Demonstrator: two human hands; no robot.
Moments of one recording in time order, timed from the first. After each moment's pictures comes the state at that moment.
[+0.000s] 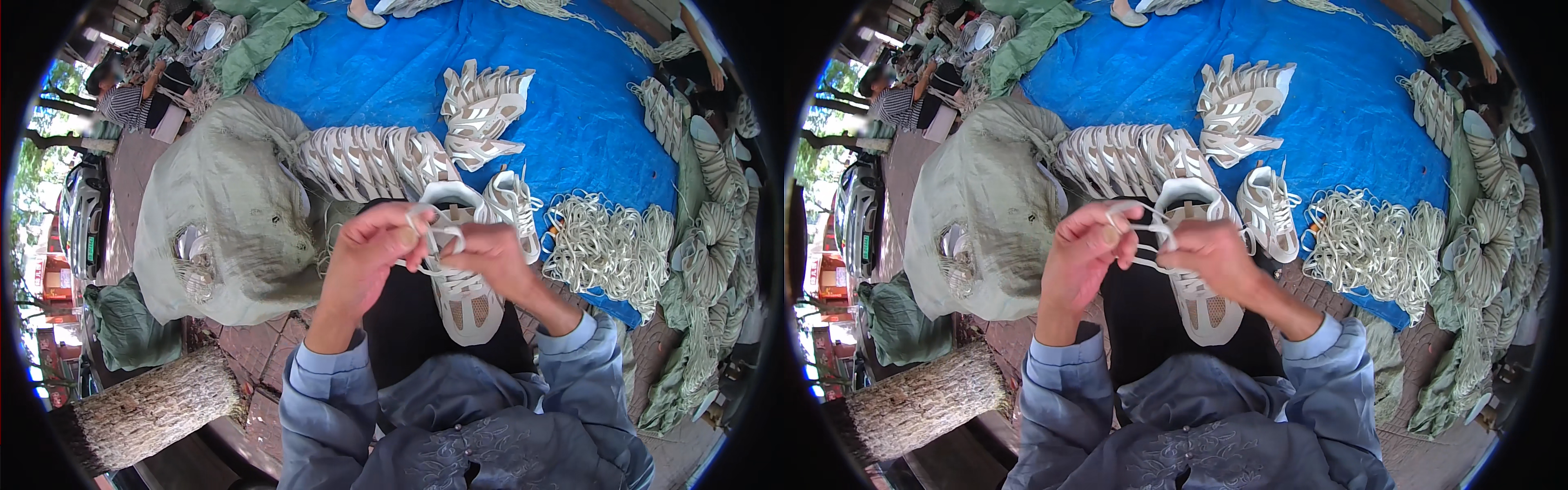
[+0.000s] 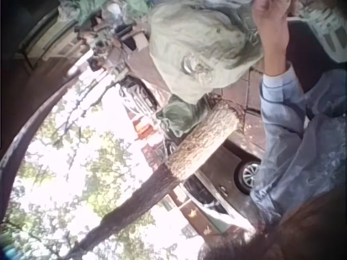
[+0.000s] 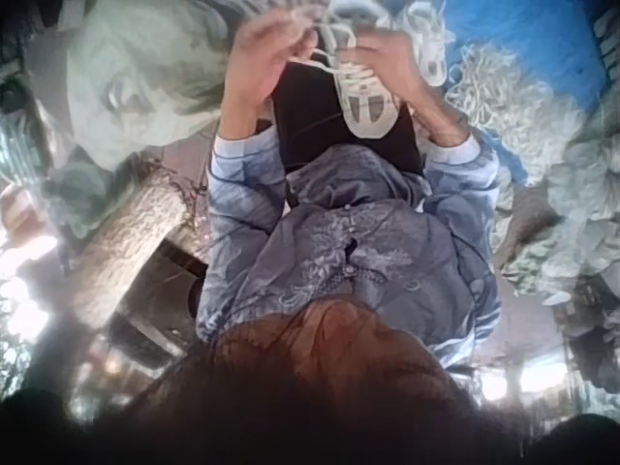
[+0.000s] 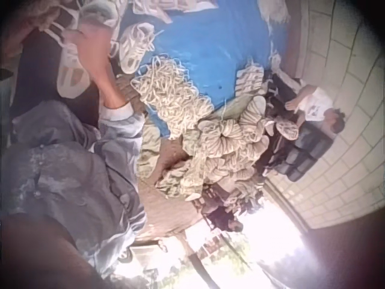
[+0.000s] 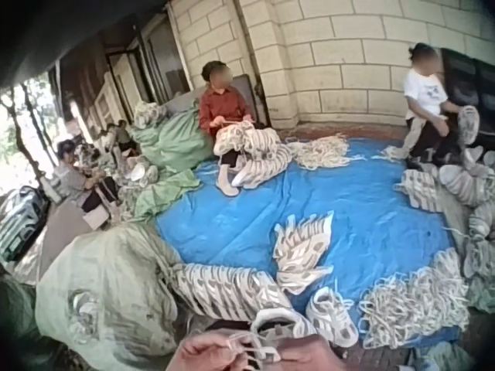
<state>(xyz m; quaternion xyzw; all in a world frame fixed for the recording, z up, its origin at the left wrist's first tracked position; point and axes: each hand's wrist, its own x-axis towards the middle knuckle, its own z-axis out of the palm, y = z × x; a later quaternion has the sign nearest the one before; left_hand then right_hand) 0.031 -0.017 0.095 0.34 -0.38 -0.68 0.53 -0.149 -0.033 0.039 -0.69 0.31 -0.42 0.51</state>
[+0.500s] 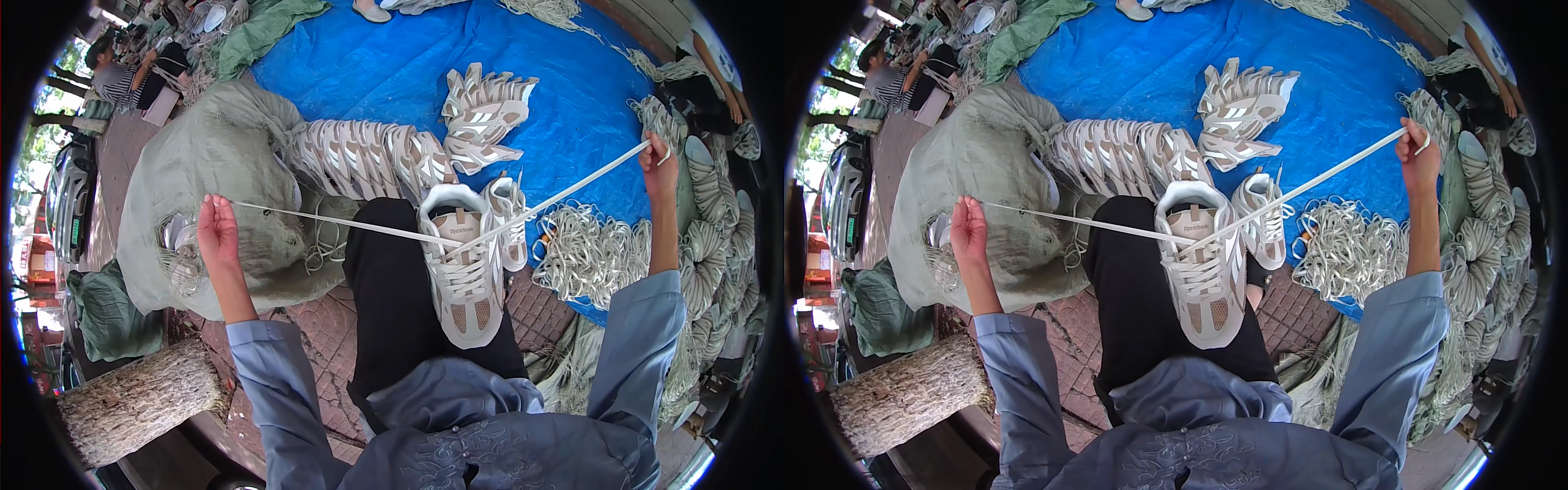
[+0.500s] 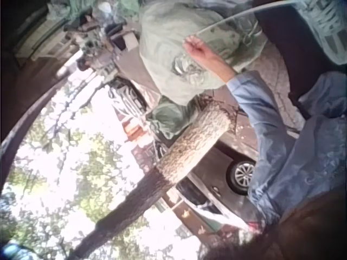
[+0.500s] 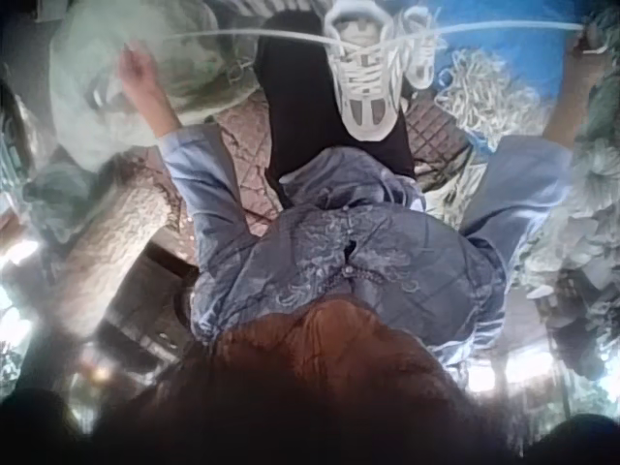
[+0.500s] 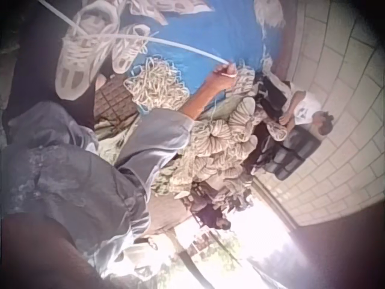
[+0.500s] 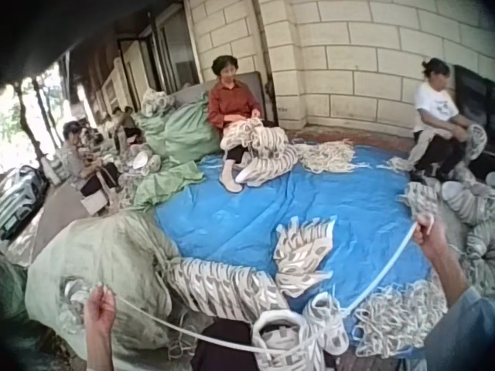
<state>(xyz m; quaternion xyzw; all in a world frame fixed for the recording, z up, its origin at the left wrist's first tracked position) 0.302 -0.035 0.023 0.33 -0.12 -0.47 0.81 -0.413 -0.187 0.035 -0.39 0.44 -0.62 0.52</state>
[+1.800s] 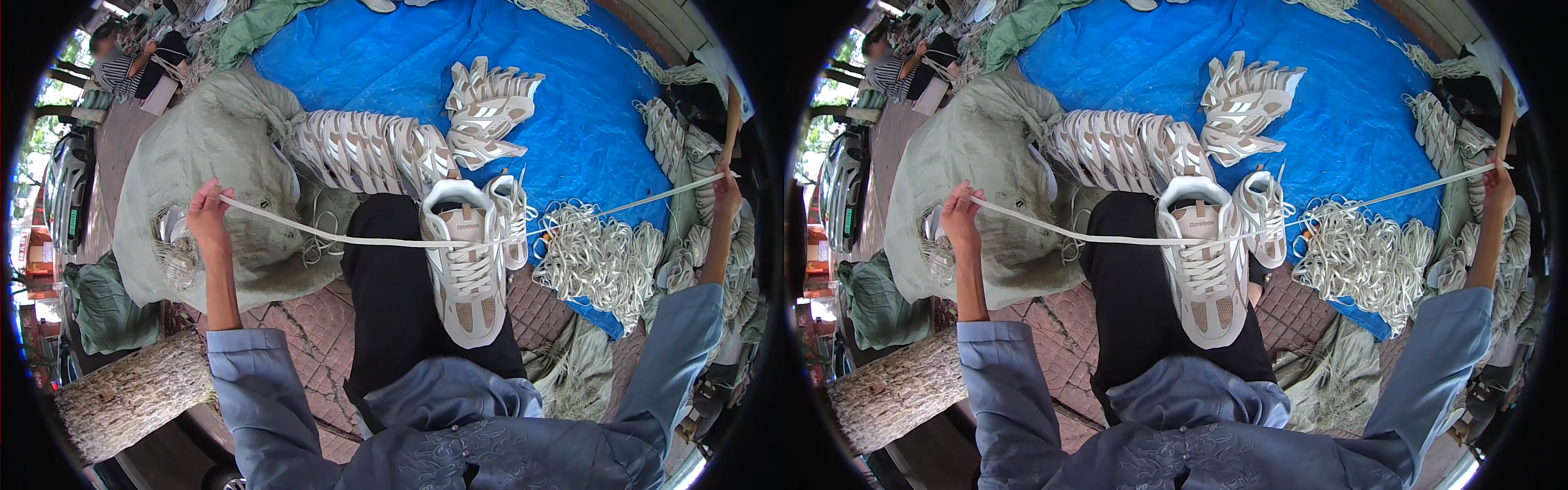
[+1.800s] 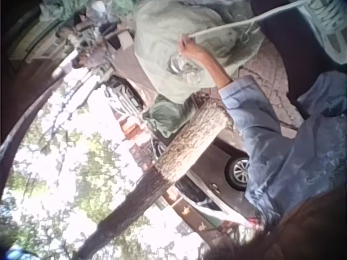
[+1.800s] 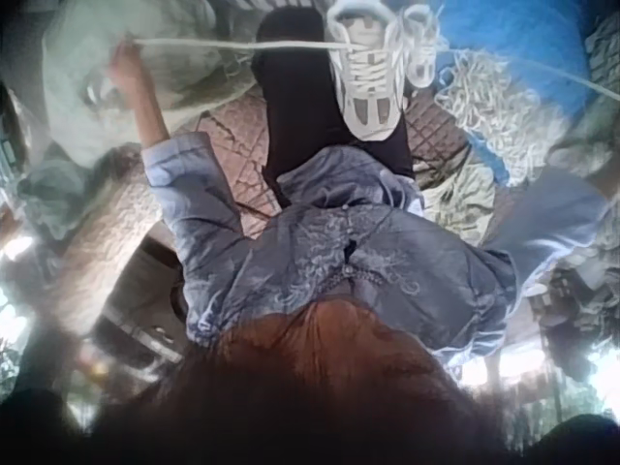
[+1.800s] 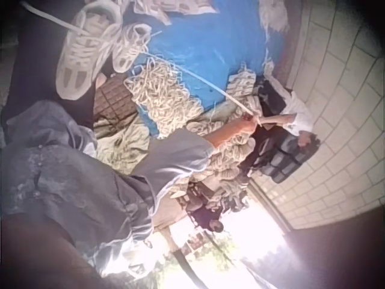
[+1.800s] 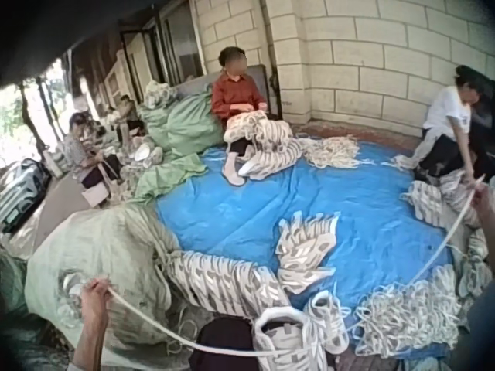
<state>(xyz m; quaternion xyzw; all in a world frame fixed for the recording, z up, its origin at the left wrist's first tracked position) 0.273 -0.049 0.032 0.67 -0.35 -0.22 0.62 -0.666 -0.199 0.080 -0.35 0.61 -0.65 0.29</state>
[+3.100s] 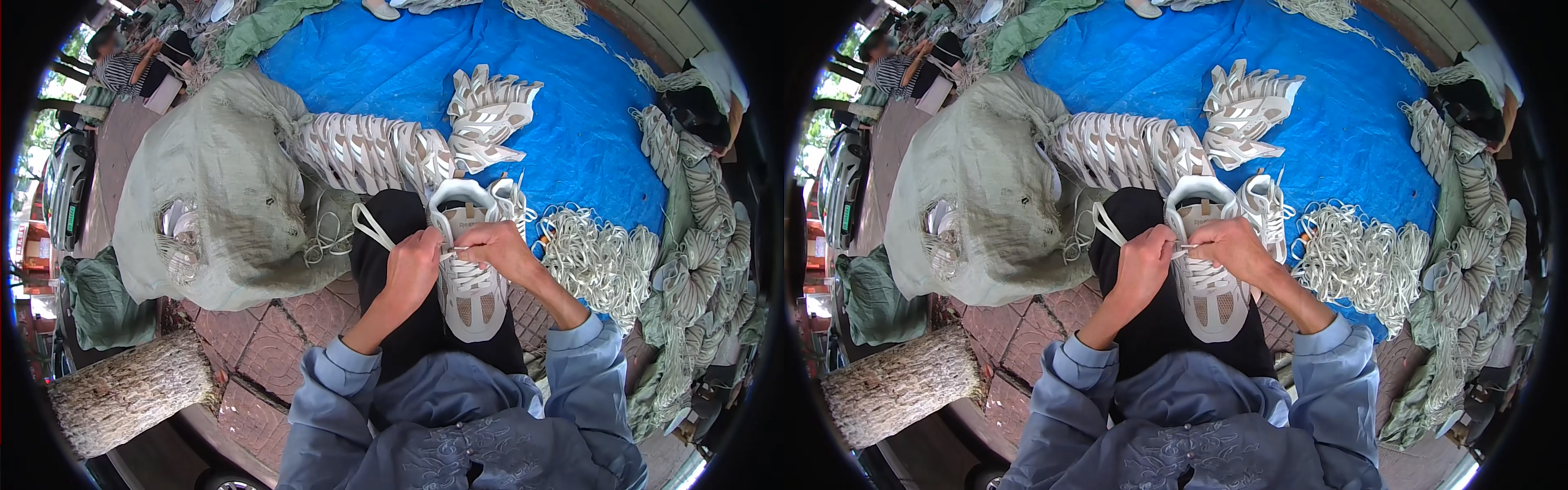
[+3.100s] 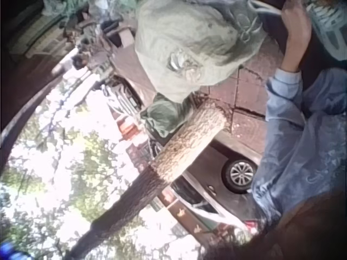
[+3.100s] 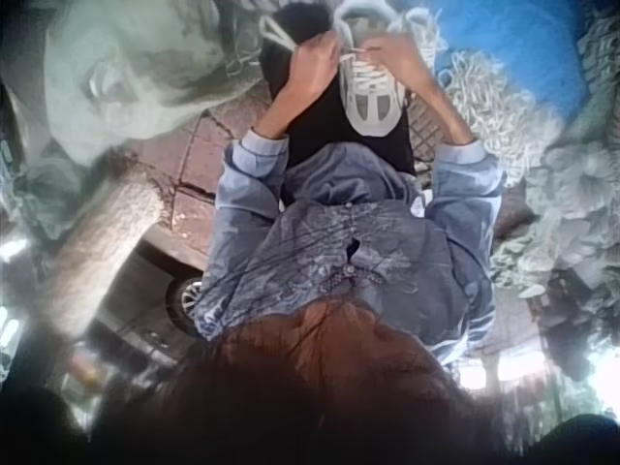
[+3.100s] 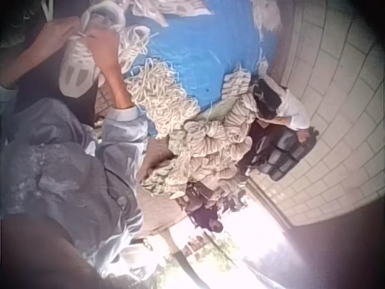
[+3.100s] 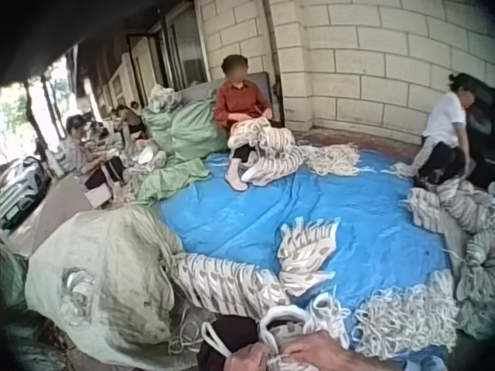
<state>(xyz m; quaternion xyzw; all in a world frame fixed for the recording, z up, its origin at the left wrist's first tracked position) 0.016 0.002 -0.004 0.59 -0.71 -0.16 0.34 -0.152 -0.049 0.018 -0.66 0.44 -0.17 0.59</state>
